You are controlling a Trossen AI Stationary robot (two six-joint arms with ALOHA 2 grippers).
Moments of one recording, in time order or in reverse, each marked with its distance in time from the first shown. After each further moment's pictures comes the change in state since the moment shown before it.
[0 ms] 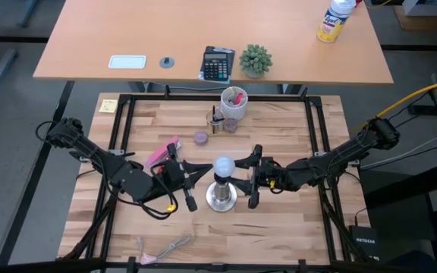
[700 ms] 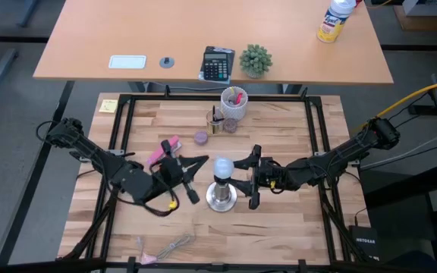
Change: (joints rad) left arm 0.009 0.000 0.000 0.010 -0.142 0.060; right arm 0.000 0.000 0.000 0.006 -0.044 -0.001
